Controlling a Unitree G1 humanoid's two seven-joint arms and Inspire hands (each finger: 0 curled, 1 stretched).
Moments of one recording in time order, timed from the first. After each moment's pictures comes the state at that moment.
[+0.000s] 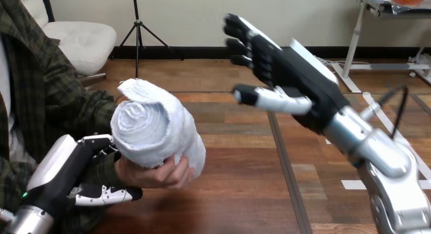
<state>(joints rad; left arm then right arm) -0.02 0.59 0.03 0.60 0.32 -0.82 -0.01 -0.34 -0.28 0.02 0.00 0.13 -0.07 0.55</state>
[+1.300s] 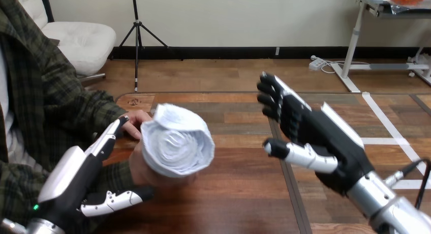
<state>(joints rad) -0.01 0.56 0.01 0.68 0.38 -0.94 0.09 0.00 -0.29 -0.04 -0.07 0.19 -0.14 0.55</state>
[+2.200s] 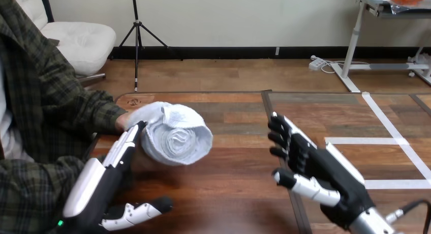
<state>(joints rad) -0.01 0.45 -0.03 0.78 0.49 -1.13 0.28 0.09 -0.27 -0.04 0.16 0.18 -0.31 0.56</state>
